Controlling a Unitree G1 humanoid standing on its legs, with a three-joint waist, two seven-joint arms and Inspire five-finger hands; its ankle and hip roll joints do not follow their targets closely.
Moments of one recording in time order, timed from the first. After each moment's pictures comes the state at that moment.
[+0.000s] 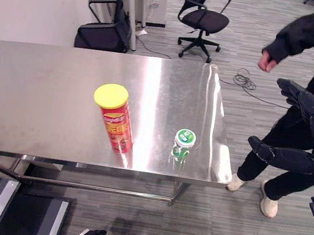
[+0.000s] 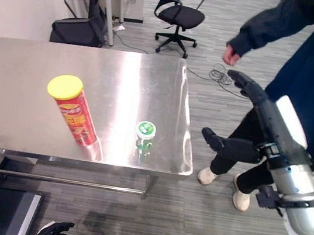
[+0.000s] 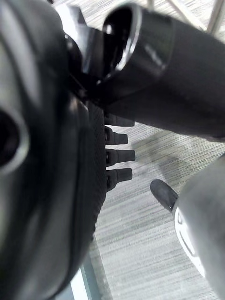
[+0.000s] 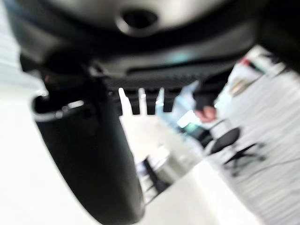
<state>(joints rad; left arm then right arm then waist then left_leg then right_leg) -0.01 0.21 -0.20 1.26 0.08 -0.17 -0.05 0.11 -0.84 -0.36 -0.37 0.16 -0.23 0.18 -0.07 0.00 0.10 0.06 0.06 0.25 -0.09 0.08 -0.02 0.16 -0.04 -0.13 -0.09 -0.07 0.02</state>
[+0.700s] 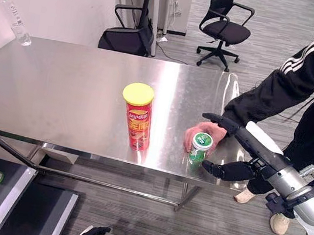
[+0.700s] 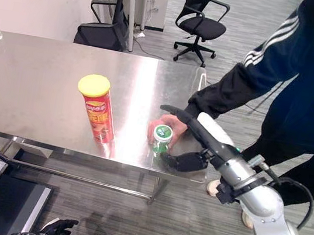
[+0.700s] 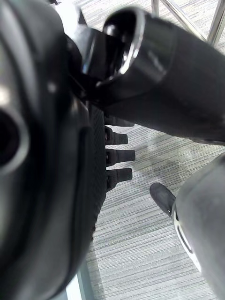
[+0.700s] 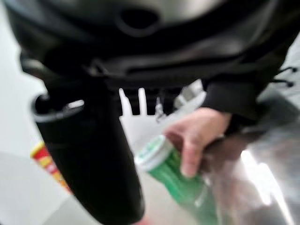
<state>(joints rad) -0.02 0.22 -0.27 1.22 0.05 -0.17 -0.08 0.04 -0.92 -0.06 -0.25 0.07 -0.19 0.28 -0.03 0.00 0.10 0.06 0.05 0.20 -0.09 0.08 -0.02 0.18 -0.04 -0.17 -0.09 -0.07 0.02</state>
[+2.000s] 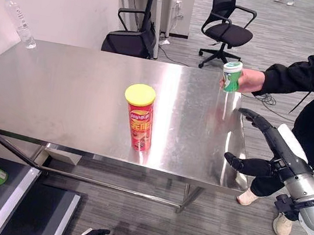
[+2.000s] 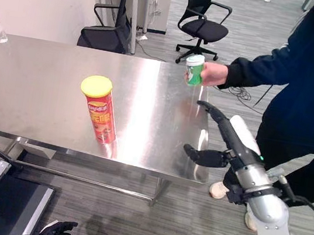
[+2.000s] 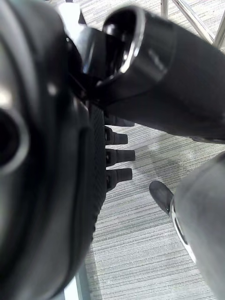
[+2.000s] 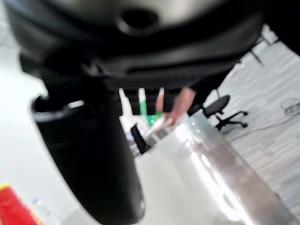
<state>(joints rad) -0.01 0.22 -0.27 1.23 0.03 -0.17 -0.08 0.10 -0.79 -0.19 -0.20 -0.02 -0.18 0.12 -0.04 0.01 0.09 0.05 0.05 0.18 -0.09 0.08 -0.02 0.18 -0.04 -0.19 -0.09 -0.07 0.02</state>
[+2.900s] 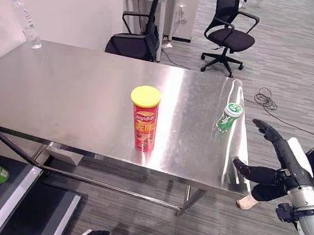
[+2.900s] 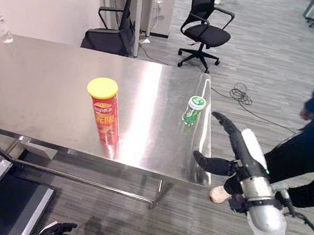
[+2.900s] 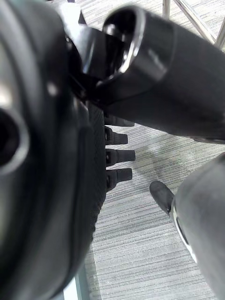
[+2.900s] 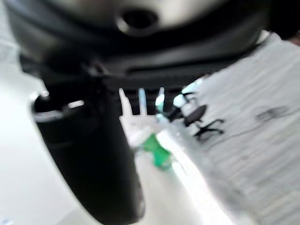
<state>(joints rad) 0.00 0.22 -0.27 1.23 0.04 -0.17 -0.08 0.15 -0.74 -0.21 -0.09 -0.06 -0.16 0.03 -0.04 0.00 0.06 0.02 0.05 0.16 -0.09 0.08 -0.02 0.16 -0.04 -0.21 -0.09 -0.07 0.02</state>
